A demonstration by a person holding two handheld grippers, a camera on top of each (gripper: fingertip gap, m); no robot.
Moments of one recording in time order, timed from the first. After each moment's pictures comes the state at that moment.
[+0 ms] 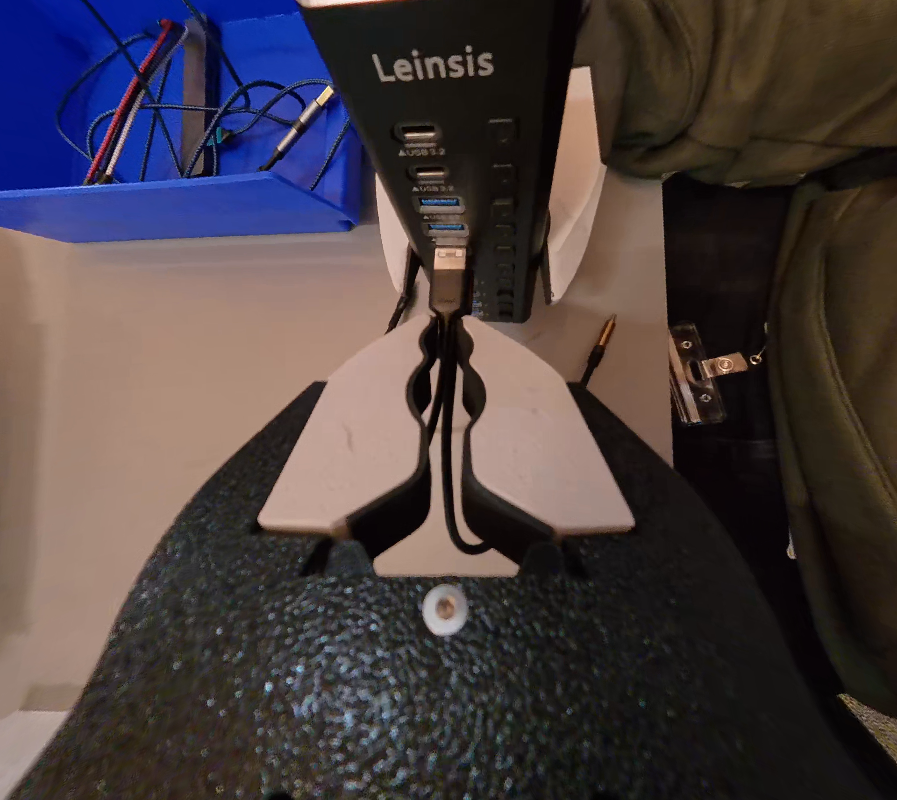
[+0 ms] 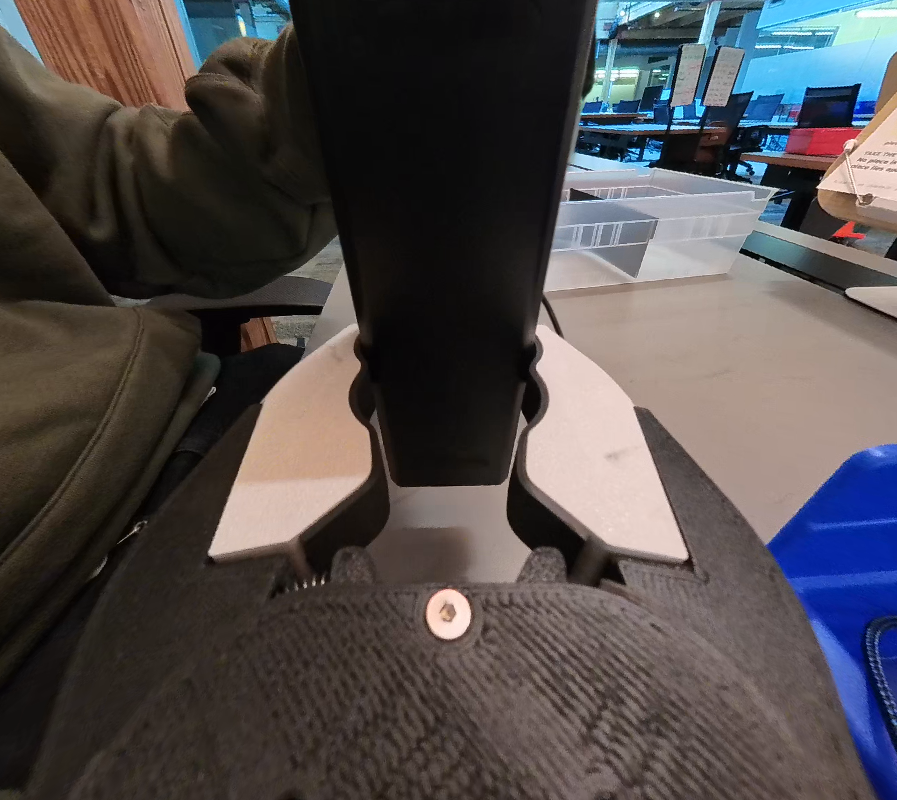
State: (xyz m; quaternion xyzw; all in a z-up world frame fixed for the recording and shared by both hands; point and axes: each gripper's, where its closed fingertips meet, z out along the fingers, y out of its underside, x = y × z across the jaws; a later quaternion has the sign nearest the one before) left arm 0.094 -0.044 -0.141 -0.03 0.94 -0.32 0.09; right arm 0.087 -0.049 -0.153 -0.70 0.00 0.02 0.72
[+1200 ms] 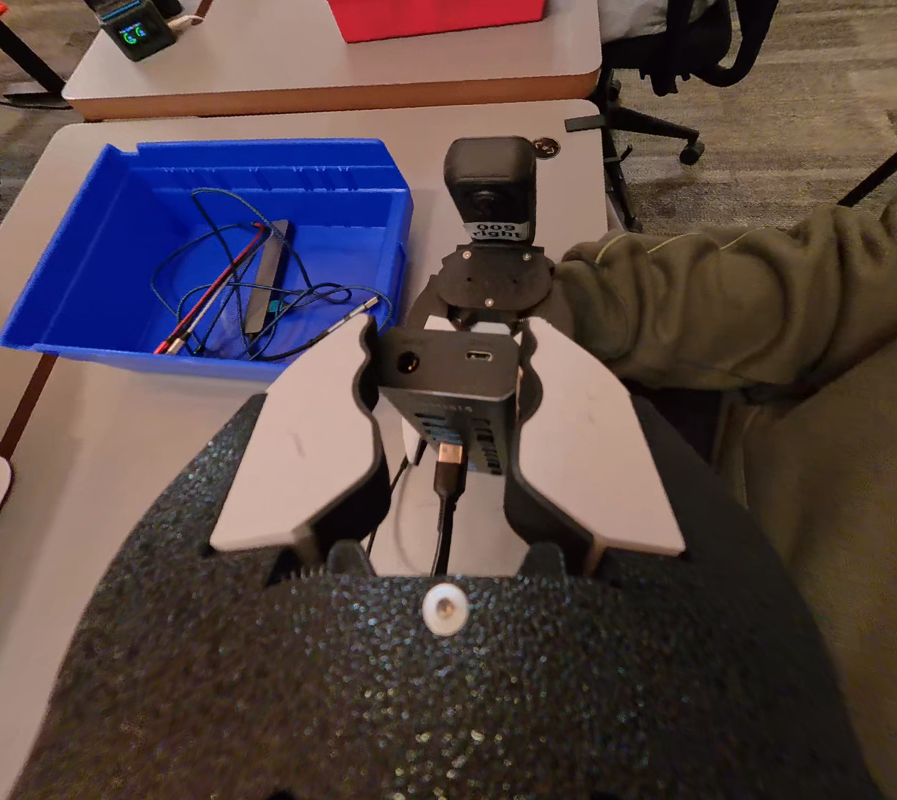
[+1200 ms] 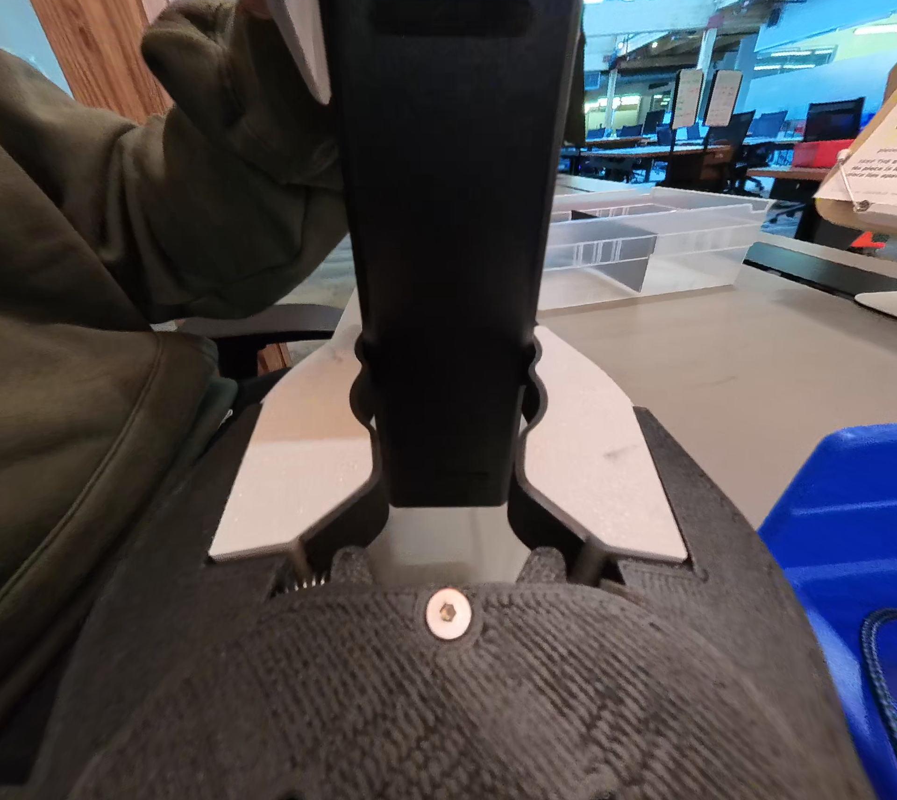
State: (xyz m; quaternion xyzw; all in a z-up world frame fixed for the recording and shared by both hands) left arm 0.103 -0.115 -0.063 -0.07 0.89 -0.45 0.09; right arm 0.090 -0.057 -0.145 -0.67 0.01 0.04 0.74
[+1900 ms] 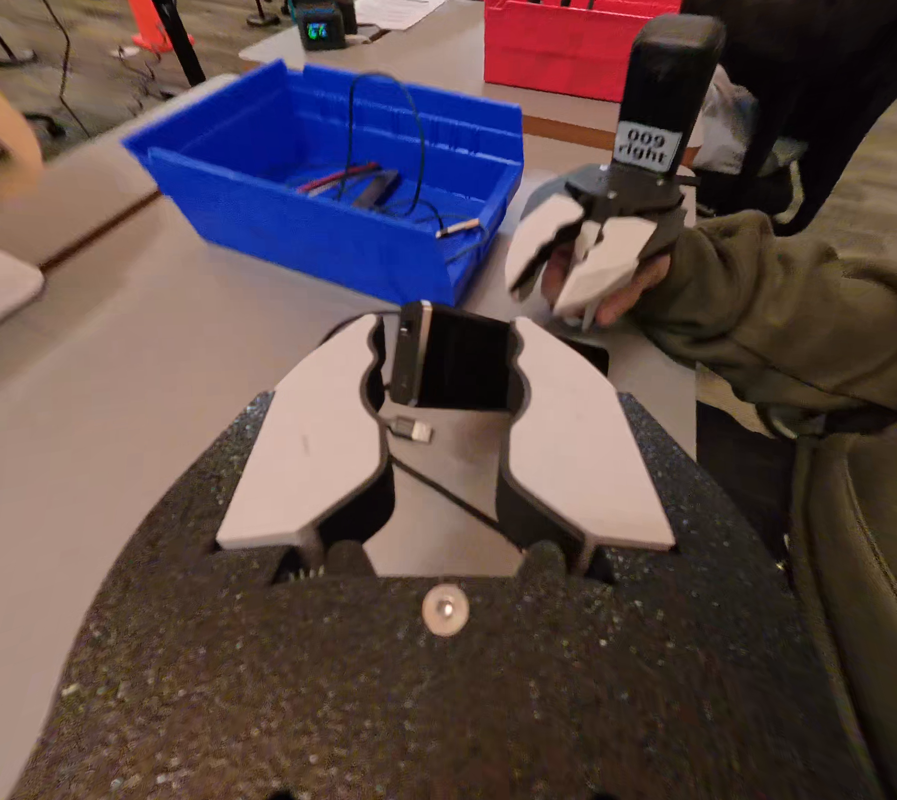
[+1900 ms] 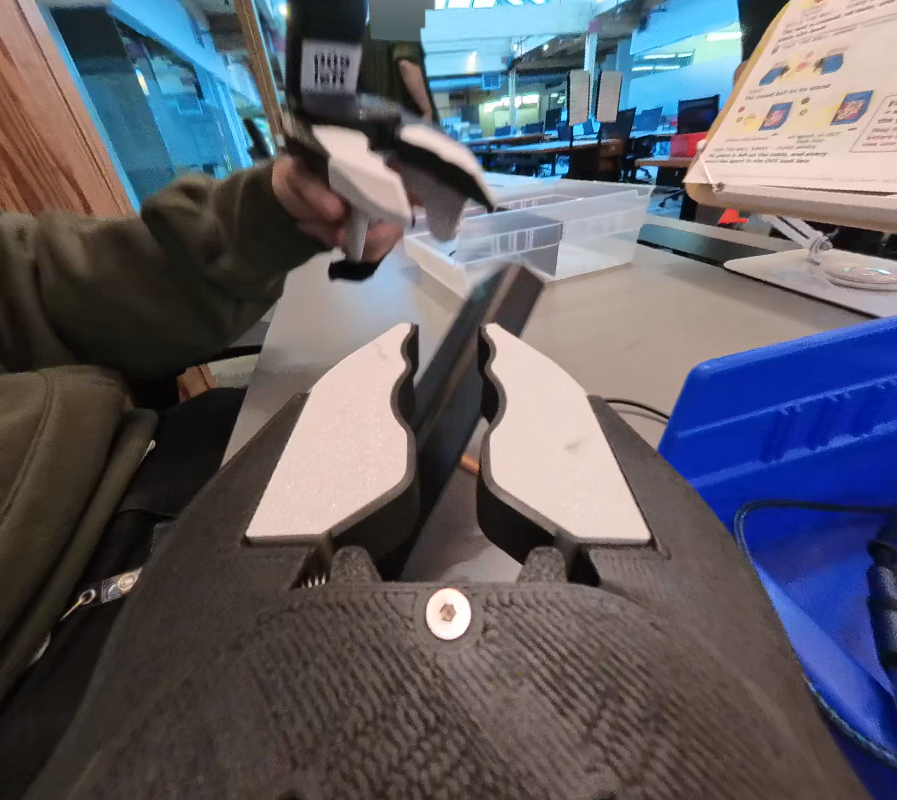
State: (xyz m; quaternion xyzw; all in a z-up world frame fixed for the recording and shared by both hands) left arm 0.136 -0.014 -0.119 -0.21 0.80 -0.55 0.12; right arm 0.118 -0.070 -0.147 -0.67 0.09 -0.02 0.73
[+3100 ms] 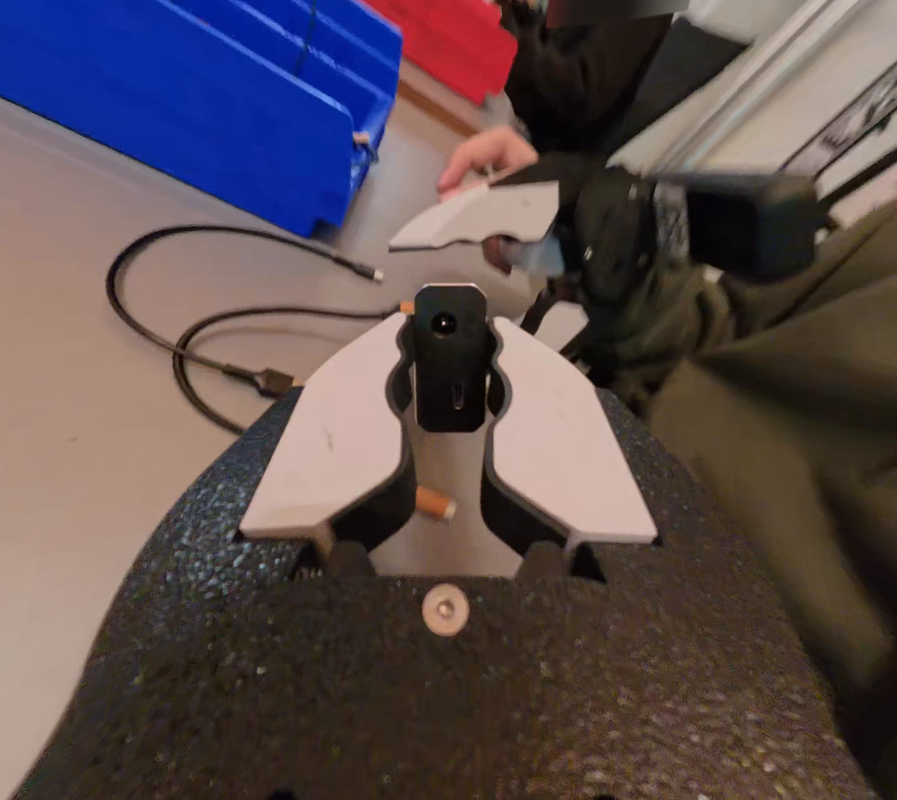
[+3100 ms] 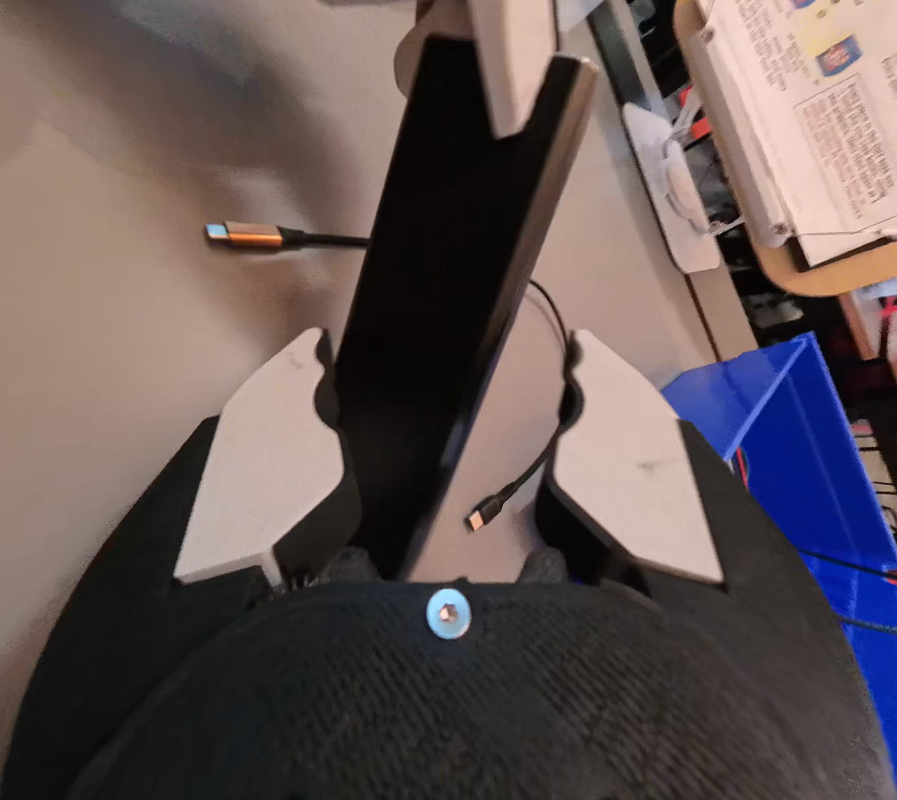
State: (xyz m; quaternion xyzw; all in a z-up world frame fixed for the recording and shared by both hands) left arm 0.117 0.006 -0.158 -0.21 0.76 -0.59 -0.17; right arm 0.118 -0.023 -0.204 -0.87 0.01 -0.34 0.35
